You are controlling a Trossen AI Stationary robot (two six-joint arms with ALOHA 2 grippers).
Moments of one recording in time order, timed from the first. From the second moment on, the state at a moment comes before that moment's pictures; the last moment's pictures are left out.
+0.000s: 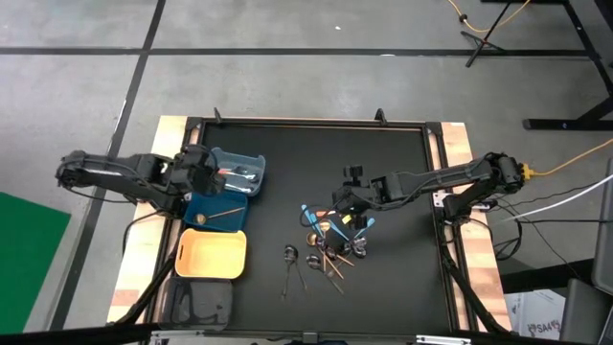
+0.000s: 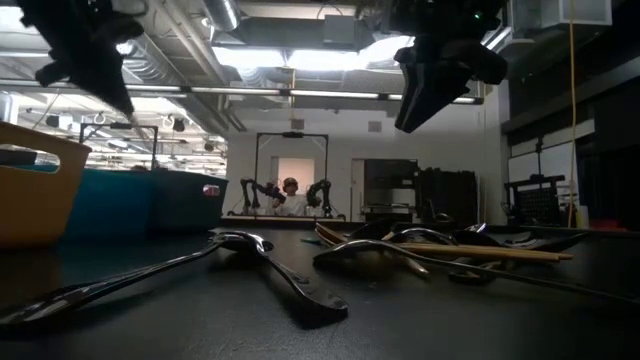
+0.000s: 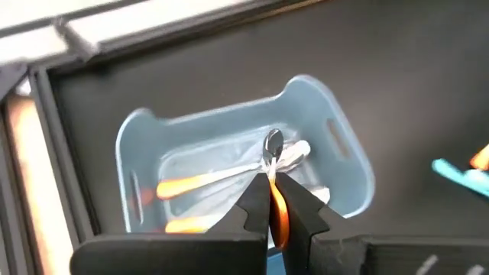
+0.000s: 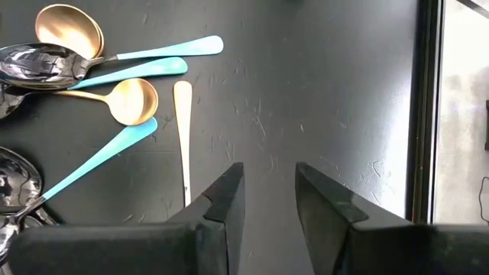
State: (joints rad) left arm -0.09 0.71 0.75 -1.14 -0.66 -1.08; right arm 0.14 1.56 1.22 -0.76 0.37 -0.17
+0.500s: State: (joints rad) left arm -0.09 0.71 0.59 -1.08 -0.62 -1.13; right arm 0.14 1.56 1.22 -0.71 0.37 -0.17
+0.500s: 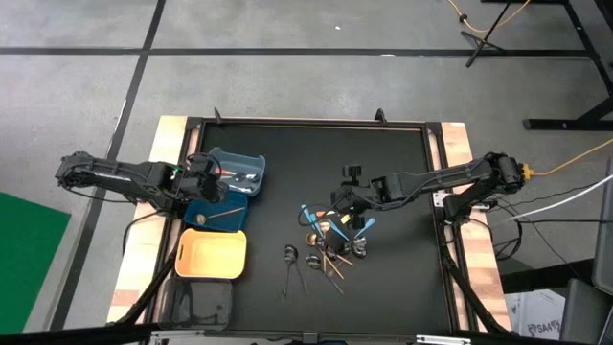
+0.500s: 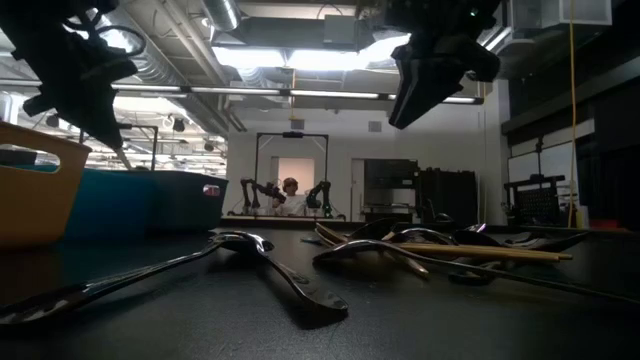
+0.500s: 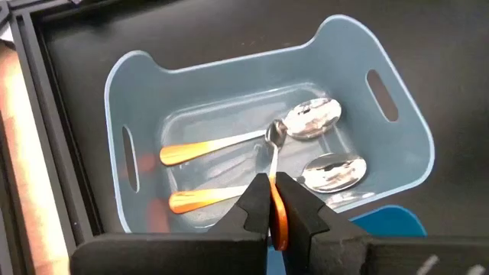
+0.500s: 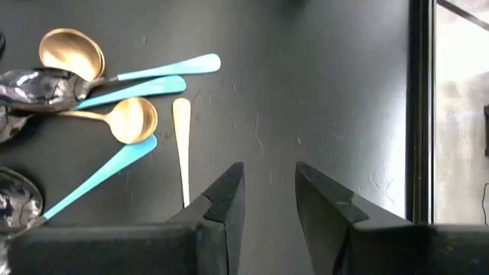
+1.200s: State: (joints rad) left arm -0.09 0.71 0.57 -1.08 -0.61 -1.13; right arm 0.14 1.56 1.22 -0.68 0.37 -0.17
